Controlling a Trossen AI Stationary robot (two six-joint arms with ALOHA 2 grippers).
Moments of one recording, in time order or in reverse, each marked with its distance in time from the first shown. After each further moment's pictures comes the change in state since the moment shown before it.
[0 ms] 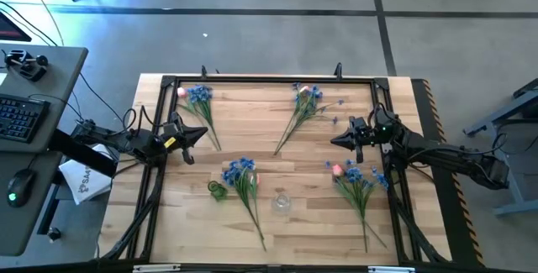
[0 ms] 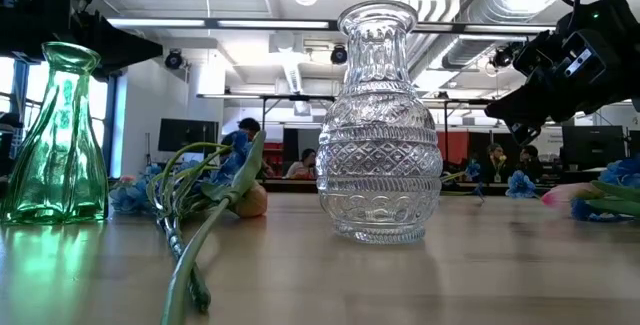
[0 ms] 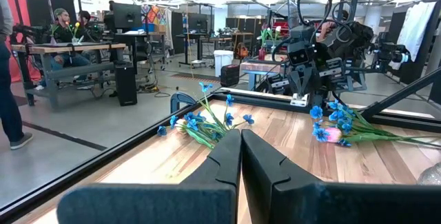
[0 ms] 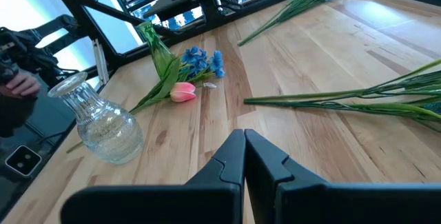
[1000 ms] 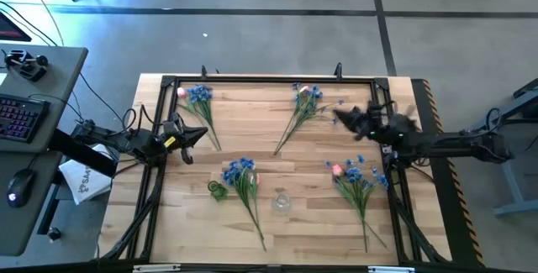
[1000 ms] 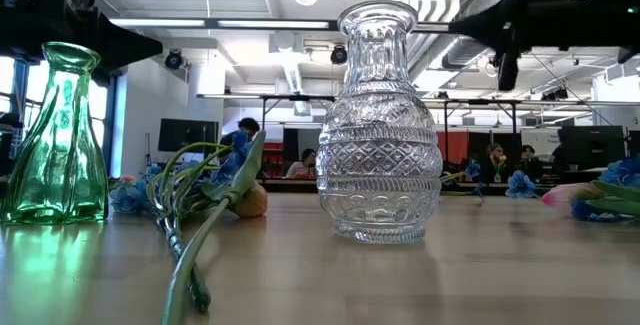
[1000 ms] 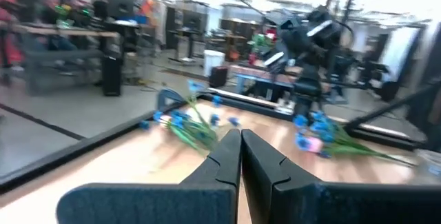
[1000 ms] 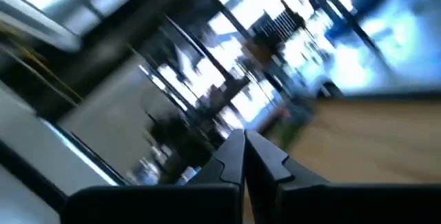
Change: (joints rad) left arm 0.003 0.003 0.000 0.001 0.047 -0.121; right arm 0.376 0.184 0.159 0.429 0.774 0.521
